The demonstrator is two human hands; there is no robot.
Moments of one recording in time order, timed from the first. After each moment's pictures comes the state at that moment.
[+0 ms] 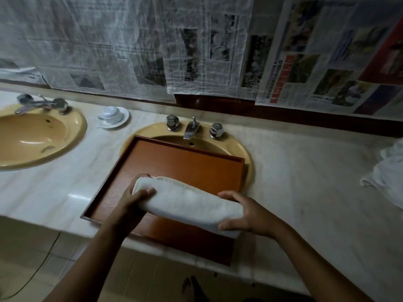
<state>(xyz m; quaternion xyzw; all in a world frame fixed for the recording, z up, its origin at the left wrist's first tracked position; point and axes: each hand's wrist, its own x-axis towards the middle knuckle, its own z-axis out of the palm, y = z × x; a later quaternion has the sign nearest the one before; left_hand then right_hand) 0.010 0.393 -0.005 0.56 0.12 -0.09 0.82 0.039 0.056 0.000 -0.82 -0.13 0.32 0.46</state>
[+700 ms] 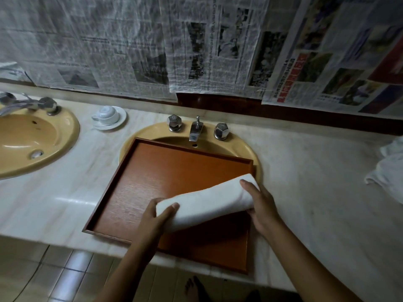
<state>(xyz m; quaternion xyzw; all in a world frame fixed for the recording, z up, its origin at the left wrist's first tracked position) 0.002 0.385 -0.052 0.71 0.23 -0.09 0.66 0.068 0.112 -0.035 -0.62 0.28 0.09 0.72</state>
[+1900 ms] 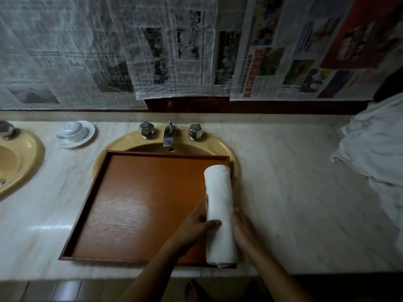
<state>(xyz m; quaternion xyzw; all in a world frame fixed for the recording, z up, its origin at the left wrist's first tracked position) 0.034 0.279 -0.065 0.71 -0.01 -0.36 0.61 0.002 0.105 -0.095 -0.78 0.29 0.16 0.54</state>
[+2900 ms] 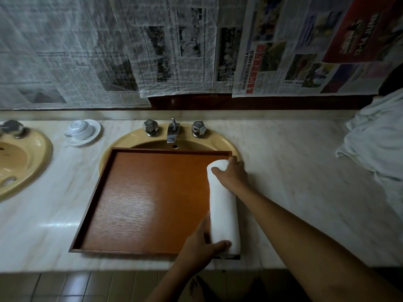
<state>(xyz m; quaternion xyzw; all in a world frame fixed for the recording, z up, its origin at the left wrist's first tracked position) -0.028 0.276 -0.062 0.75 0.02 -0.32 0.58 0.140 0.115 -0.064 -0.92 0.22 0.11 0.31</state>
